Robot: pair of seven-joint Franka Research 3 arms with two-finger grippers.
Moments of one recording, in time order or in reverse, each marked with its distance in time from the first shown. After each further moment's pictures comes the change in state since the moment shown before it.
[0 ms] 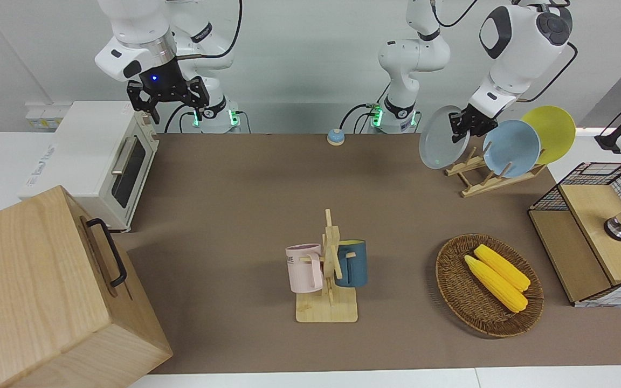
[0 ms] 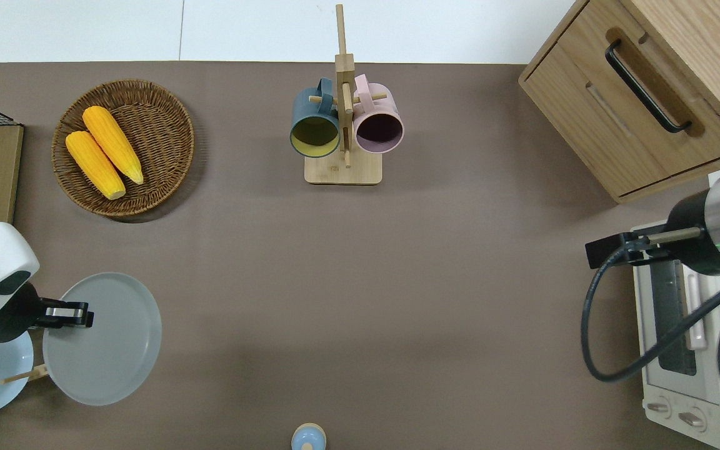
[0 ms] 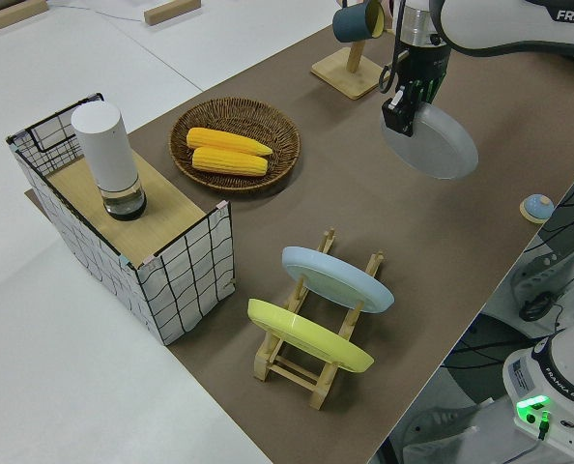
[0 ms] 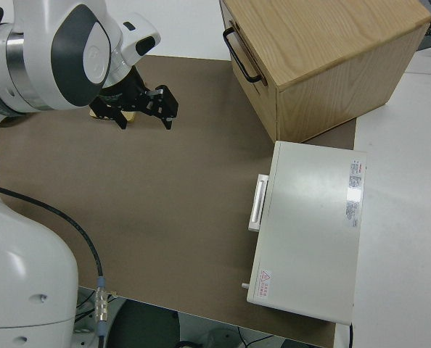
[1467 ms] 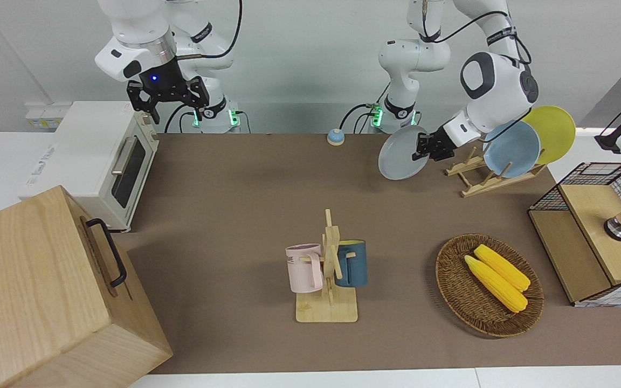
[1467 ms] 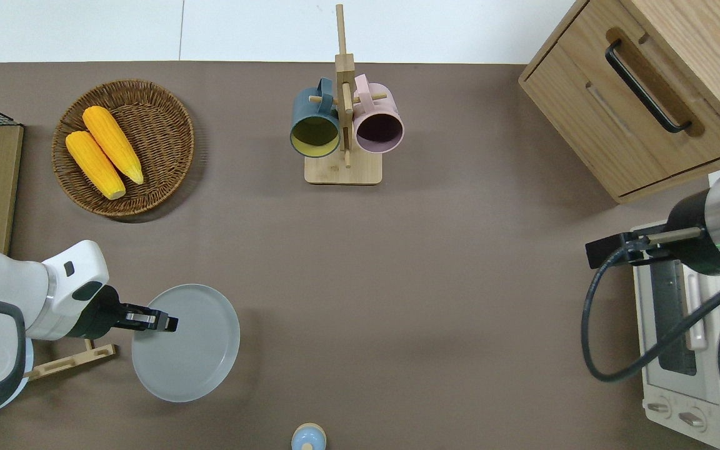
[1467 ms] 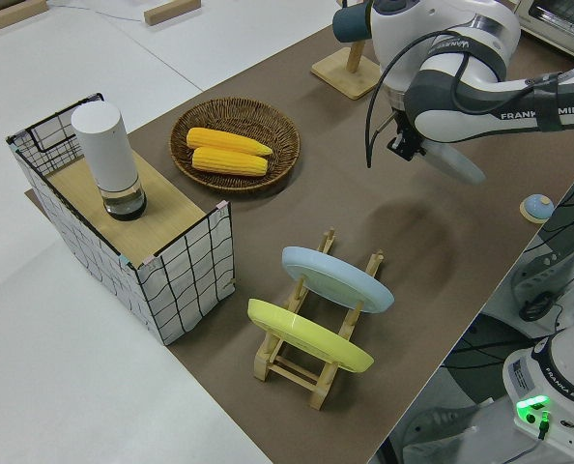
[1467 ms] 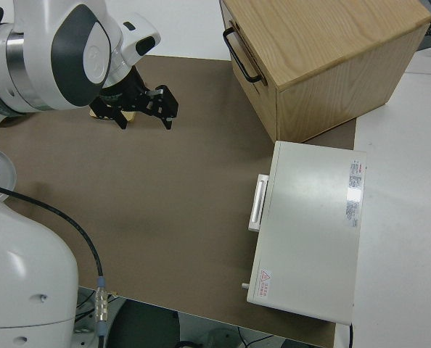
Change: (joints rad) left arm -0.022 0.071 0.014 -0.212 -0.324 0.169 0.237; right arm 0.000 0.000 0.000 0.000 0.000 0.000 0.000
